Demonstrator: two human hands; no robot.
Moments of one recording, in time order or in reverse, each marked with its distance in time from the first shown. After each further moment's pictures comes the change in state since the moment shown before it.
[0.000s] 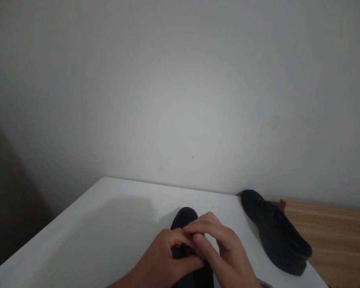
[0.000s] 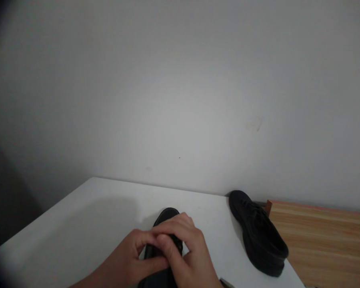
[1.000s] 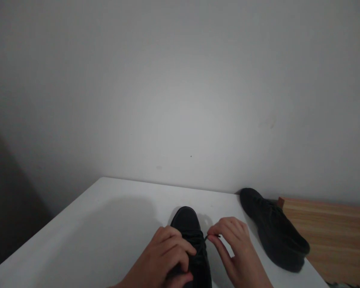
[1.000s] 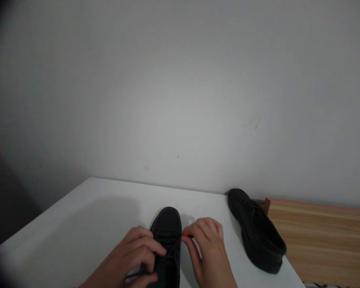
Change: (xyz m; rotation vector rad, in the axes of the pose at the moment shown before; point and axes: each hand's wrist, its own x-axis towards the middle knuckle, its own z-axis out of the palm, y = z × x) left_hand -0.011 -0.039 -0.005 0.456 0.166 0.705; right_hand -0.039 0.048 -0.024 -0.646 0.032 -0.097
